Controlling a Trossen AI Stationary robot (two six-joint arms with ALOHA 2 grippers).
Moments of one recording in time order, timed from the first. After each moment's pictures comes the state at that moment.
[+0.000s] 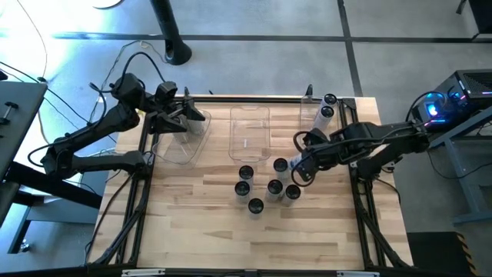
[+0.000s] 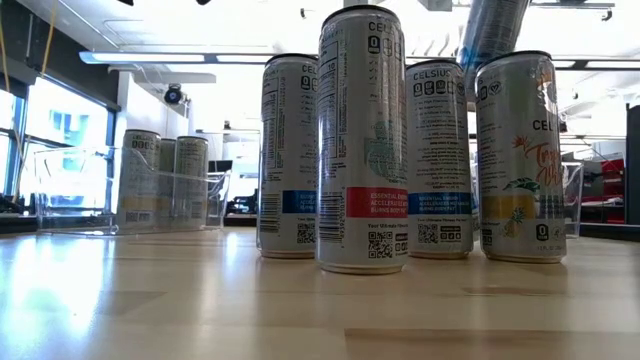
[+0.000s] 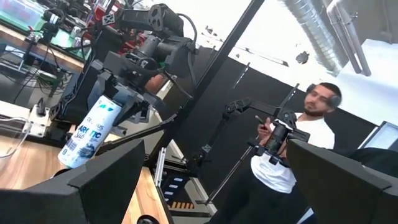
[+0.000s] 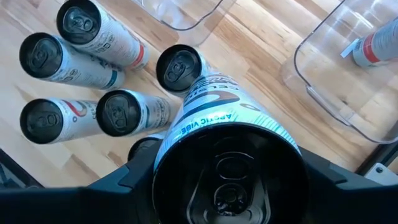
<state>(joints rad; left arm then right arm) 0.61 0.92 0.91 0.27 1.06 -0.78 0.28 1.46 1.72 -1.57 0.25 1.14</state>
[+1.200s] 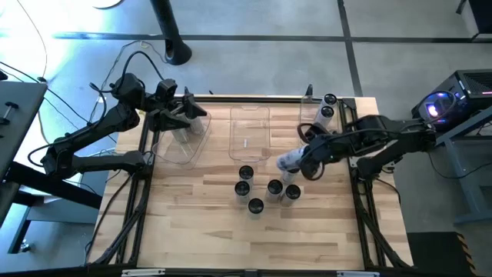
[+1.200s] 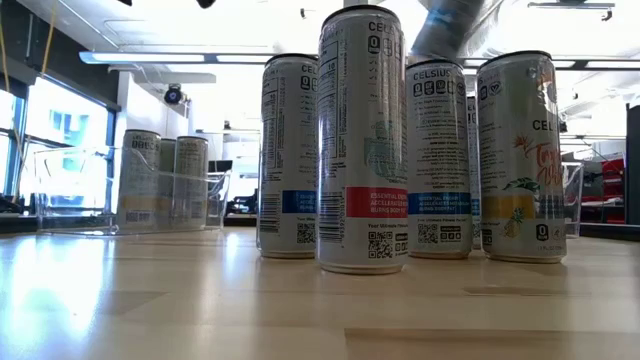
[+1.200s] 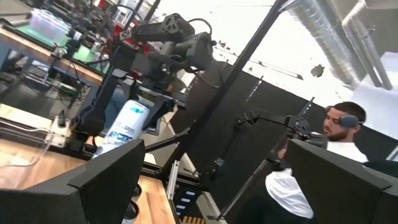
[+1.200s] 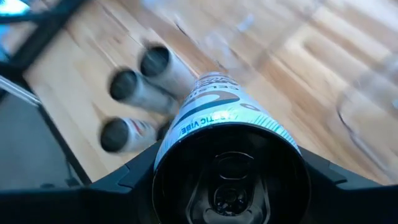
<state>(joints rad) 0.61 0.92 0.91 0.27 0.97 -0.77 0.25 1.39 1.72 -1.38 0.26 1.00</state>
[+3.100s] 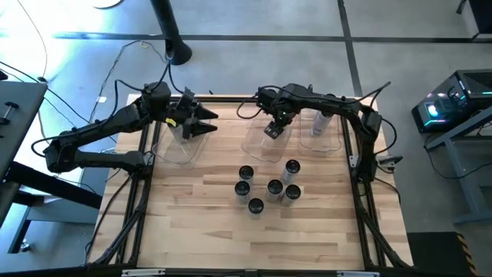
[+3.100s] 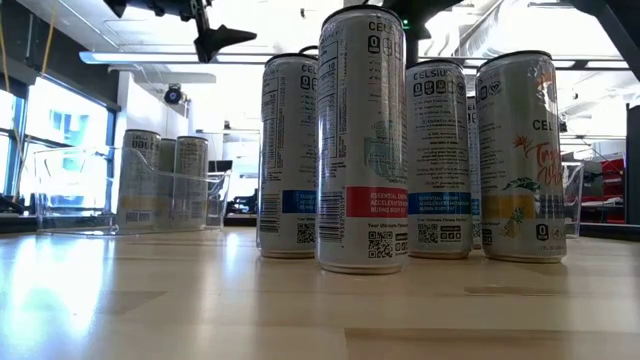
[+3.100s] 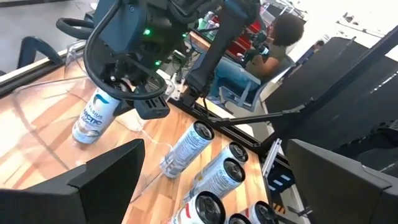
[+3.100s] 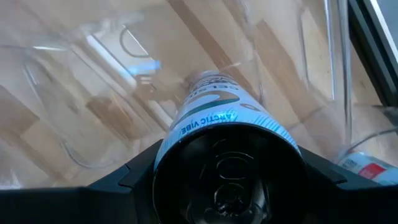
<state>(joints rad) 0.49 0.99 0.91 -0.16 0.52 -0.44 -0.41 1.93 1.72 -1.27 0.14 0.24</state>
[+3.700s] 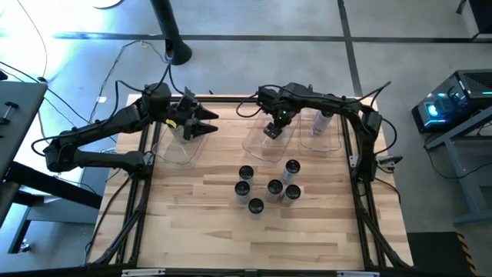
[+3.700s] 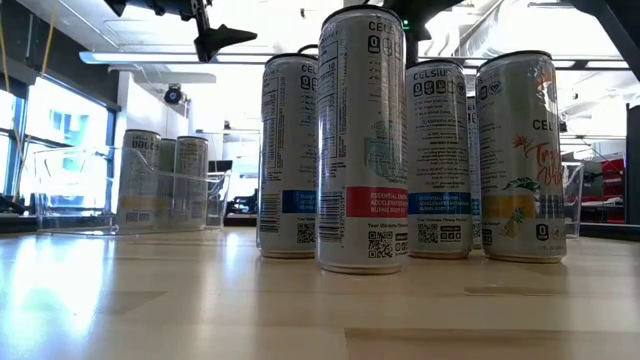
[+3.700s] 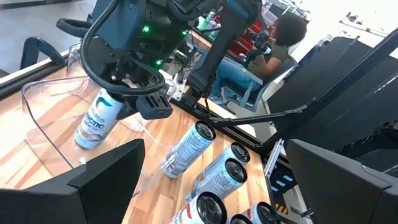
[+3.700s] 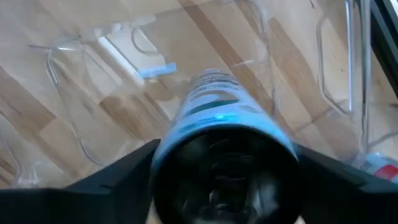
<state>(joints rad) 0.47 0.99 0.91 -0.16 0.50 -0.44 -0.41 1.93 1.72 -1.26 0.09 0.25</state>
